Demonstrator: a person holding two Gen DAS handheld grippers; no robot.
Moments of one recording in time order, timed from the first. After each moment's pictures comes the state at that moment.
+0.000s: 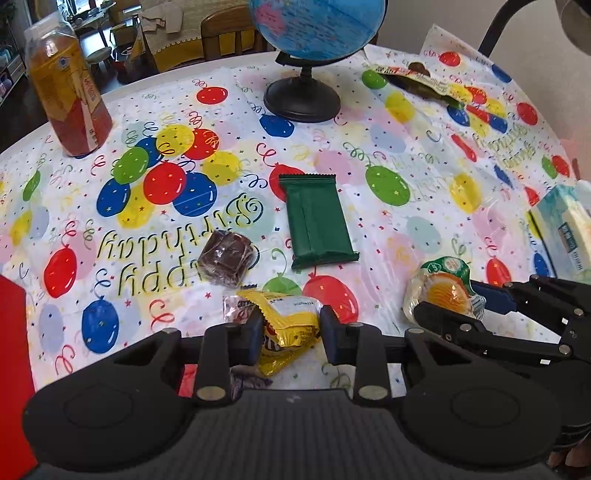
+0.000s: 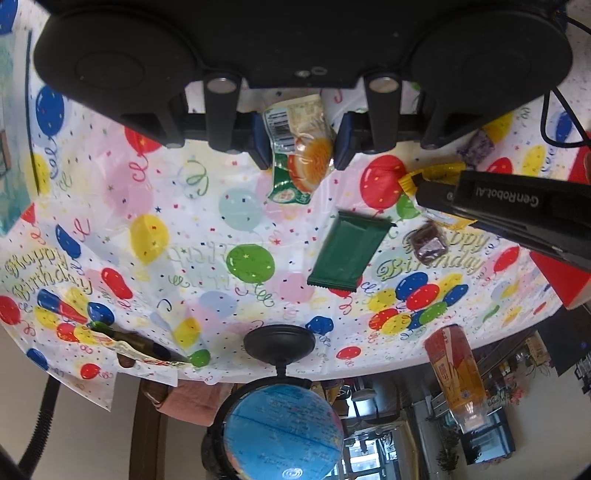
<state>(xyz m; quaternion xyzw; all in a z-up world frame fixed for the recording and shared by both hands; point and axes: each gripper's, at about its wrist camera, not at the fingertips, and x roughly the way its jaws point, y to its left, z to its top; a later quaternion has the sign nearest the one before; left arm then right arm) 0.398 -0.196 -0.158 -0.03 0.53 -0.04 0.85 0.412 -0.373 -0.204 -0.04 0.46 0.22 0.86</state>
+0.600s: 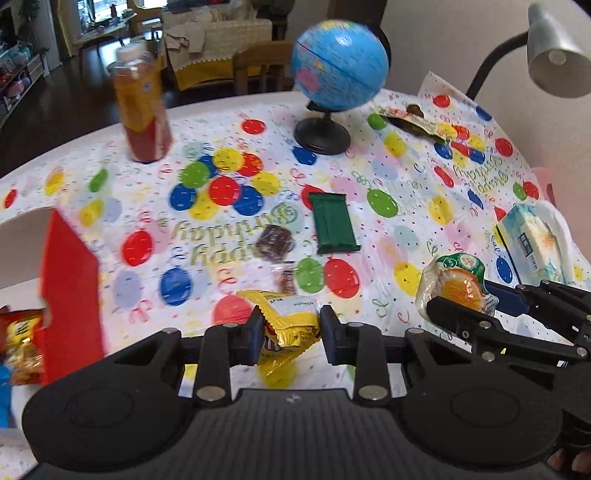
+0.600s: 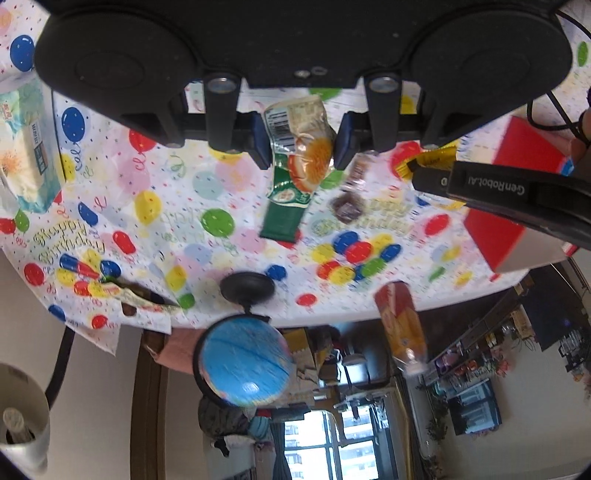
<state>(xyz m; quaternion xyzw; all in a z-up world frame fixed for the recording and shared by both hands) 0.317 -0.152 -0.077 -0.05 0.50 -0.02 0.87 0.339 -0.347 -0.112 -0.03 0.41 0.23 0.88</state>
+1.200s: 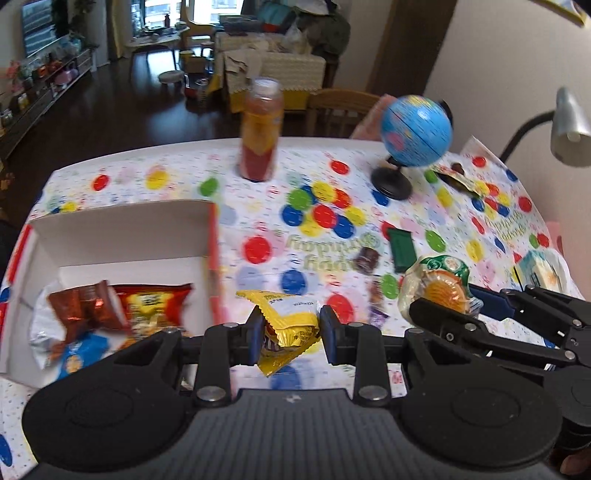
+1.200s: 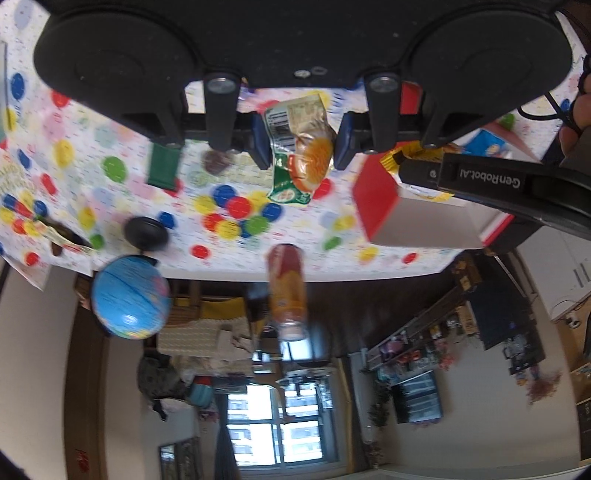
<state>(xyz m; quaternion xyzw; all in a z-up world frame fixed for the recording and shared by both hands) 0.235 -0.028 -0.016 -0.09 0.45 0.04 0.89 0.285 -0.227 -0.055 -0.04 0.37 0.31 0.88</state>
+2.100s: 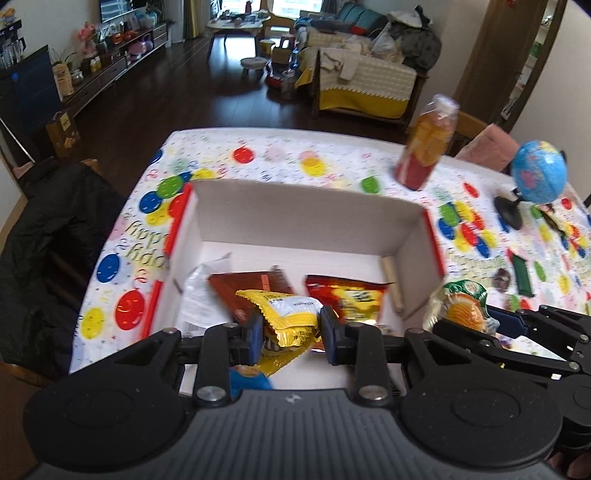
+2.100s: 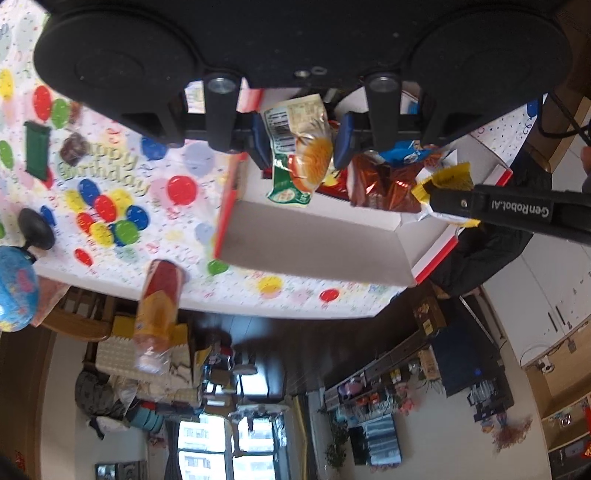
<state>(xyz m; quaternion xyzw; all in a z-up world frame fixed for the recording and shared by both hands) 0.191 0.158 -0.045 -0.13 0.46 0.14 0.87 0.268 -0.049 -0.093 -0.08 0.42 0.36 0.83</state>
